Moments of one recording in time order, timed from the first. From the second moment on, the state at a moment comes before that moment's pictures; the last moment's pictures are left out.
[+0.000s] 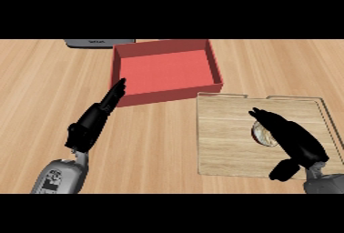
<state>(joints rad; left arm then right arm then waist) -0.20 0.15 -0.14 -1.54 -0.08 -0.12 0.08 -0.09 -0.43 0.19 -1.56 0.80 0.35 0.04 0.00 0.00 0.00</state>
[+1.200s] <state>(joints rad) -0.20 0.11 -0.09 -1.54 -0.11 -0.16 0.08 -0.16 -0.37 0.14 -1.36 1.03 0.19 -0.13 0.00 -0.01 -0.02</state>
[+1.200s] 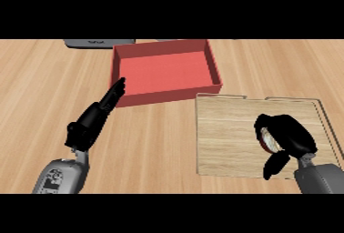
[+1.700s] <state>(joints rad) -0.23 0.10 -0.11 -1.52 -0.11 -0.18 0.09 -0.35 -0.08 0.51 -1.44 1.23 0.17 0.28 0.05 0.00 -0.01</state>
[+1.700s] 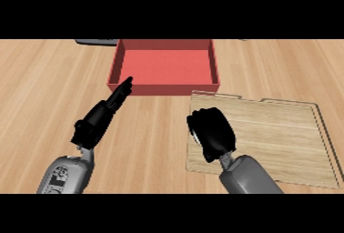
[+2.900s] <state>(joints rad) -0.21 0.10 -0.08 -1.53 -0.12 -0.18 0.09 -0.94 -0.01 0.77 -1.75 0.90 0.07 1.05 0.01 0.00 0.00</state>
